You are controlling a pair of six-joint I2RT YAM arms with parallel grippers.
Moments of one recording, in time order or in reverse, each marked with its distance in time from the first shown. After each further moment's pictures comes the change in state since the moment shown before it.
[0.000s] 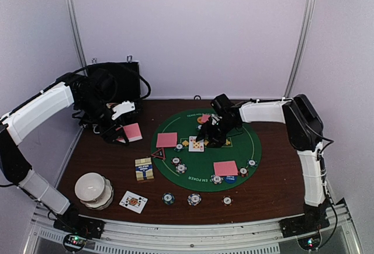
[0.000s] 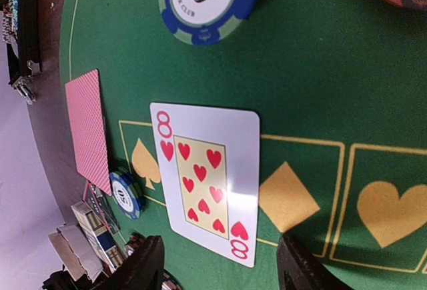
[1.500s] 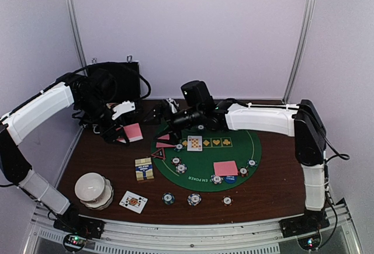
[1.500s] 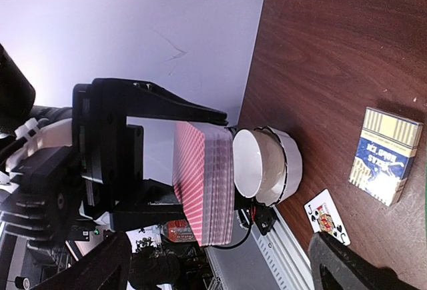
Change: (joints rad) left arm 0.000 0.000 0.000 0.000 0.023 0.003; right arm 0.299 -0.133 0.076 0.462 -0.312 0.336
